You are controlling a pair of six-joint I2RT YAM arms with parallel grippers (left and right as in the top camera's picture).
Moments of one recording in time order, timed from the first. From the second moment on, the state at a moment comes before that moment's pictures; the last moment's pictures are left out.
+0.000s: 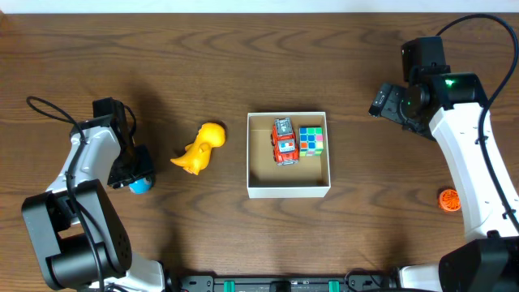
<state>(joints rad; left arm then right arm) 0.26 1.71 1.02 -0.90 -0.09 -0.17 0.09 1.59 1.46 -1.13 0.19 0.54</state>
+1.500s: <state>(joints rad) -0.55 1.77 1.49 -0.95 -0.08 -0.33 0.09 1.59 1.46 -1.13 0.19 0.54</state>
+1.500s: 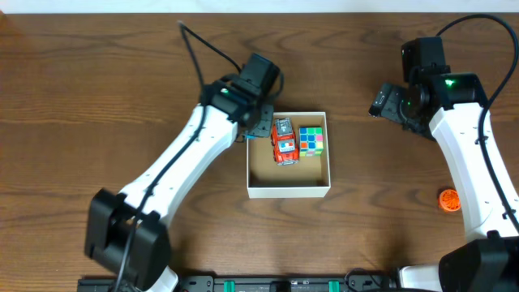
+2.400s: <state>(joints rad) -0.56 1.96 1.49 -0.91 -0.05 -0.33 0.09 1.59 1.46 -1.14 0.19 0.54</state>
